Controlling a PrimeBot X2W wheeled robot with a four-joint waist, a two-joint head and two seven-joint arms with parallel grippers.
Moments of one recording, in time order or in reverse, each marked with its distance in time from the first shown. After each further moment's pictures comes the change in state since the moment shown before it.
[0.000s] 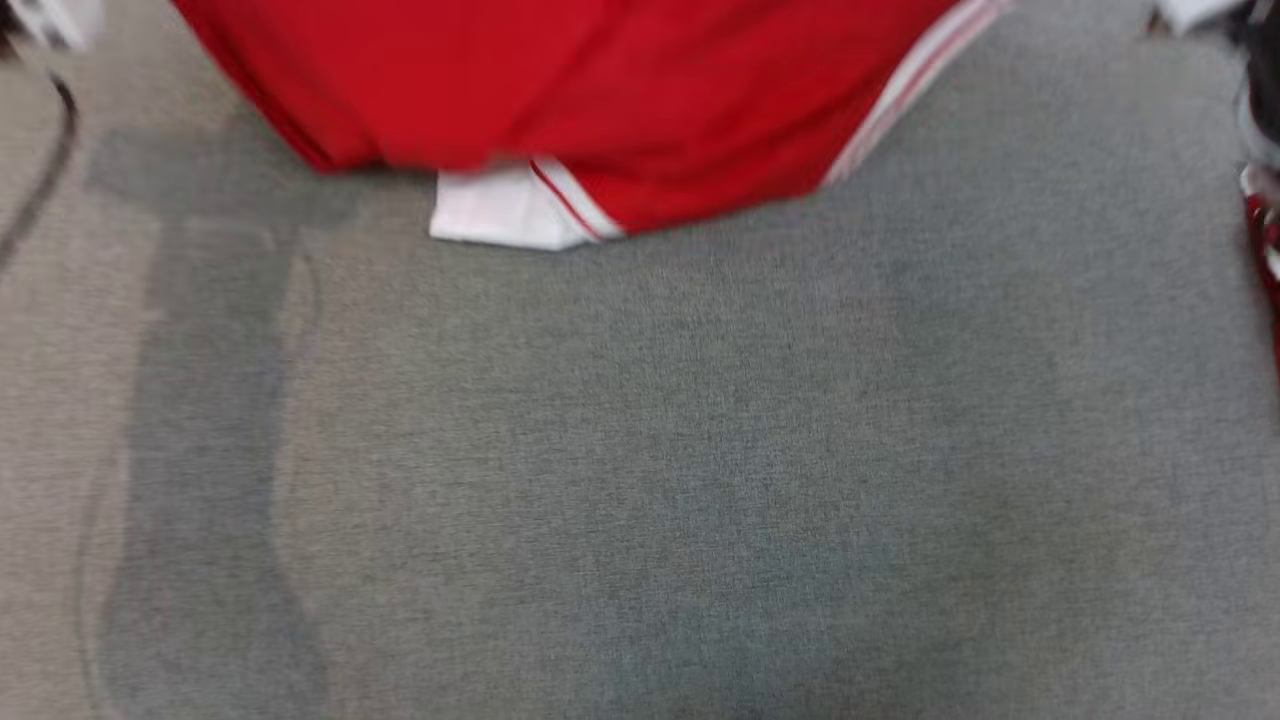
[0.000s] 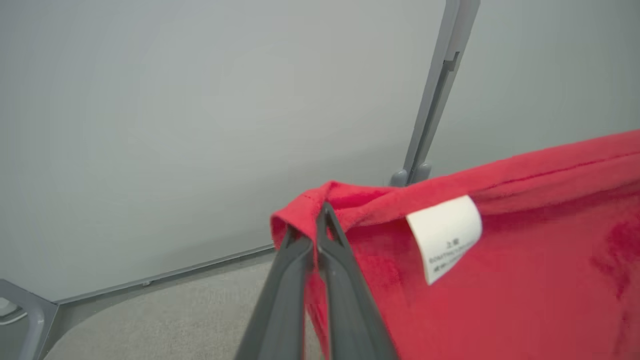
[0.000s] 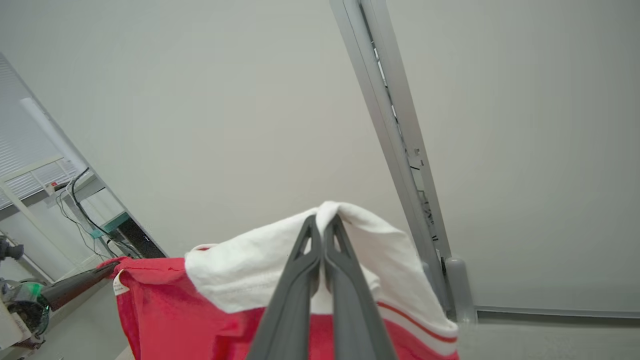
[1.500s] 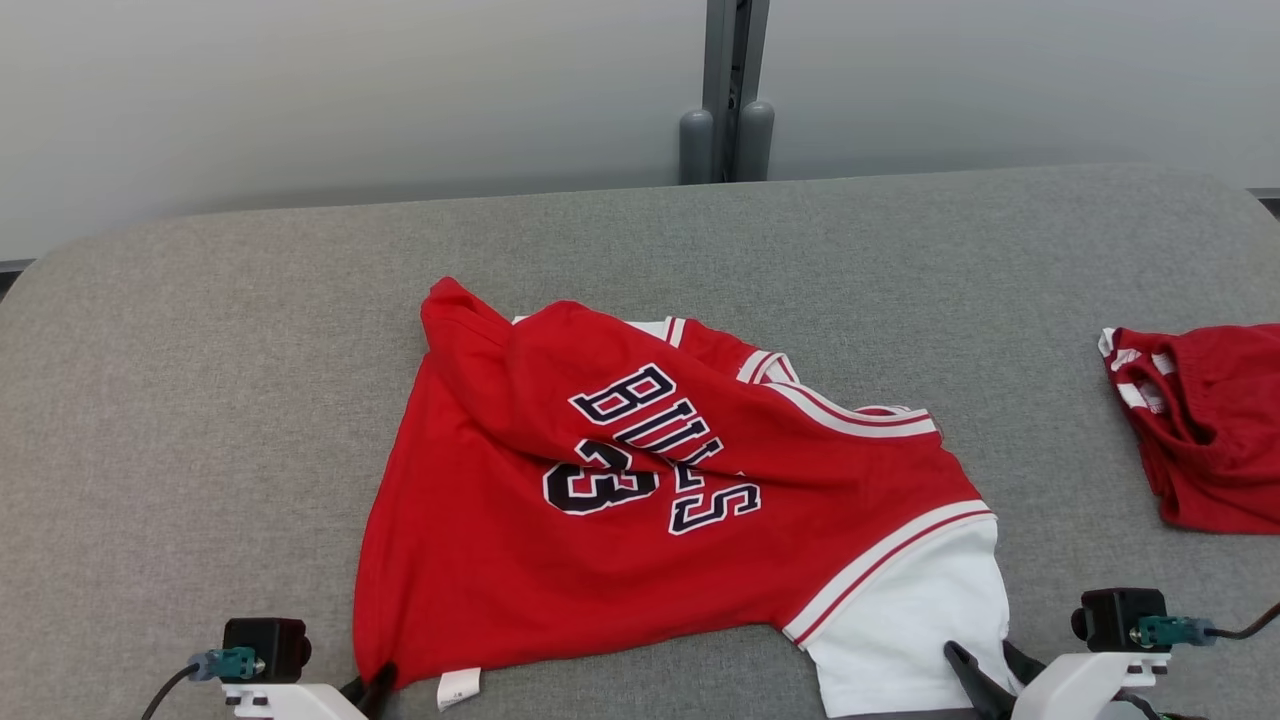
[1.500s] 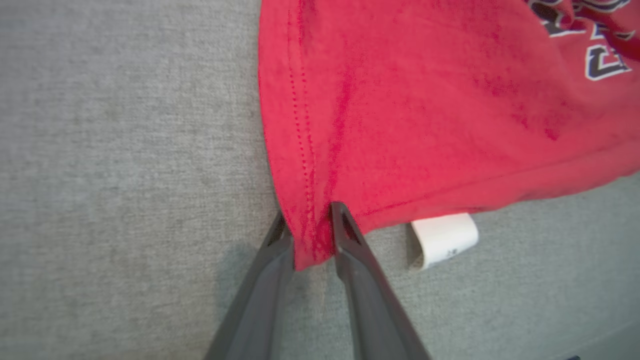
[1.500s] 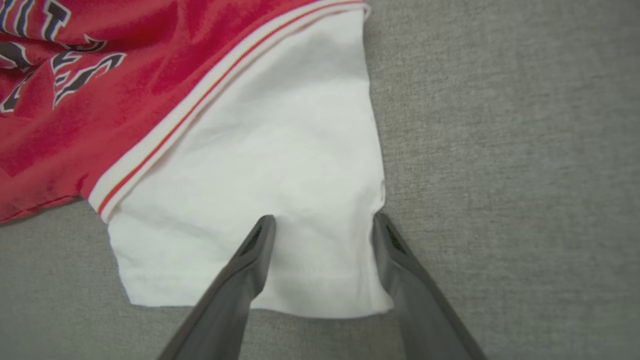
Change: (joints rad) left arm 1.176 -0.197 0.096 -0.210 0.030 0.045 -0.053; right arm 1.127 0.200 -0.270 -0.065 -0.508 -0.001 0.253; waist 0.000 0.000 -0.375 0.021
